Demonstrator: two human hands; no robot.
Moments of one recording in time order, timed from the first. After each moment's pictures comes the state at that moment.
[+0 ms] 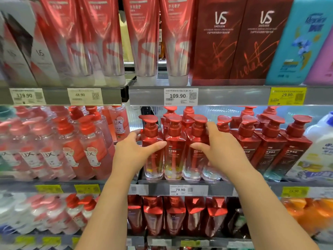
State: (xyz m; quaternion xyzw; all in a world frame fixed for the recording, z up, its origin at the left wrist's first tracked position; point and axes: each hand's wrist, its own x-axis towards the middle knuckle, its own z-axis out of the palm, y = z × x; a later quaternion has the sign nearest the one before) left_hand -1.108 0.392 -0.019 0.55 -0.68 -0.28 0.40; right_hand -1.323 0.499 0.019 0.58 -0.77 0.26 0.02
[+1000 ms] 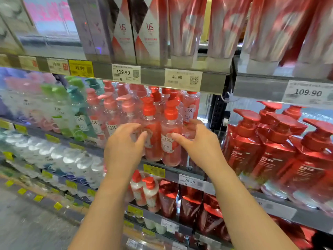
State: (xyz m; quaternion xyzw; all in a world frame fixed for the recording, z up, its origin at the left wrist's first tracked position) left_hand -0.913 0.371 -0.026 0.64 -0.63 -0.03 0.44; right_hand -1.119 0.372 -0.022 0.64 -0.63 0.40 -0.20
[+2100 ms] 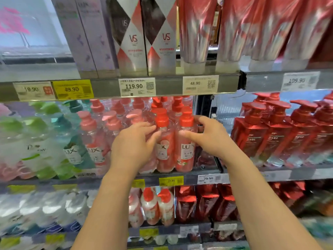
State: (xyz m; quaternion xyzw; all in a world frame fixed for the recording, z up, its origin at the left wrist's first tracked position) left_hand -0.858 0.305 0.004 0.49 -0.80 -0.06 0.34; right_hand -1.072 0.371 0.005 0.55 -0.70 0.41 -0.20
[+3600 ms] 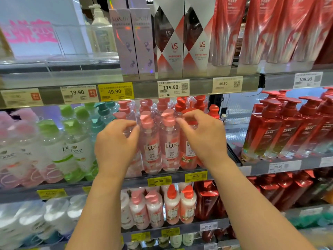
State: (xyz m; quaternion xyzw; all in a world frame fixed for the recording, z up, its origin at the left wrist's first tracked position) left_hand -0.742 0.276 0.015 0.47 -0.73 -0.06 0.49; right_hand -0.933 0.360 0.020 0.52 -0.68 0.49 0.17
